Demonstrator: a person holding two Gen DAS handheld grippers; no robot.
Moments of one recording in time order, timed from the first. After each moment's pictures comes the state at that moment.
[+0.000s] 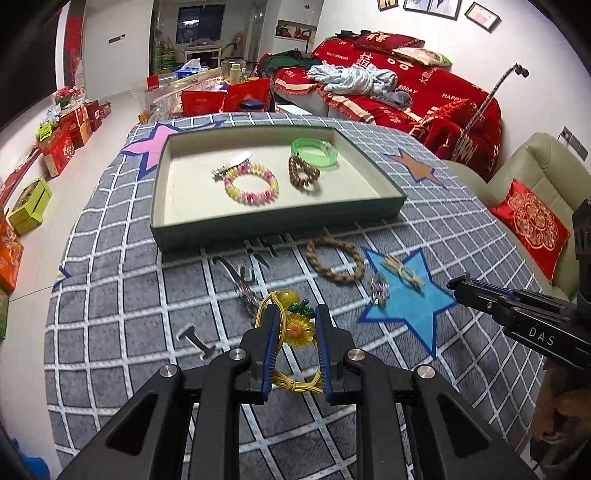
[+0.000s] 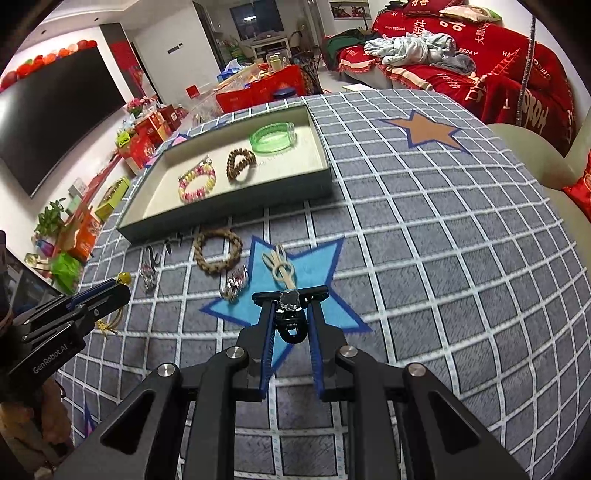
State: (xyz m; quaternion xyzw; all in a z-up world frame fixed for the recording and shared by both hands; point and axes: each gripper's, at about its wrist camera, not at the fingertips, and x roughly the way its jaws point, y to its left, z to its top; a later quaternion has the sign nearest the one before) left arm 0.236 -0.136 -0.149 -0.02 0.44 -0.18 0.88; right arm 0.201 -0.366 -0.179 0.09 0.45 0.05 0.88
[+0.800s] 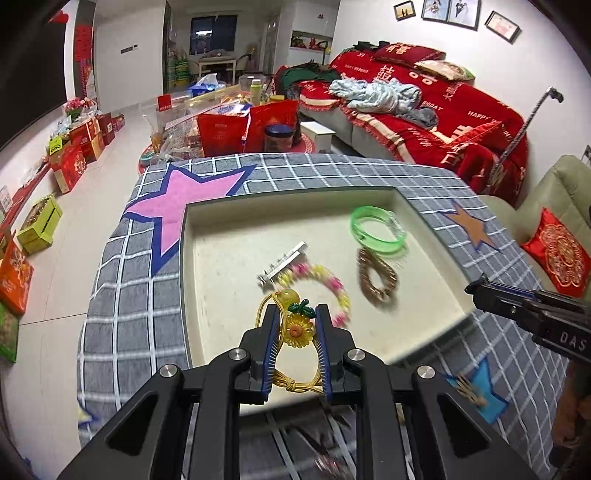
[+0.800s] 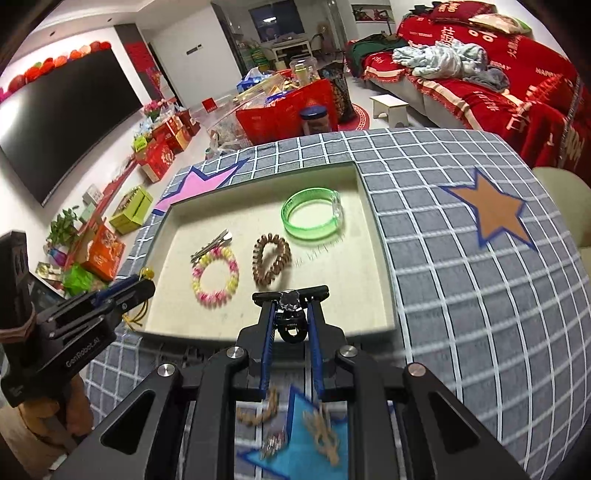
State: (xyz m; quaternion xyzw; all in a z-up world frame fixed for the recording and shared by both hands) left arm 0.383 -0.118 -0.140 -0.01 0.43 -0.15 0.89; right arm 0.344 -0.339 -0.157 0.09 0.45 0.09 0.88
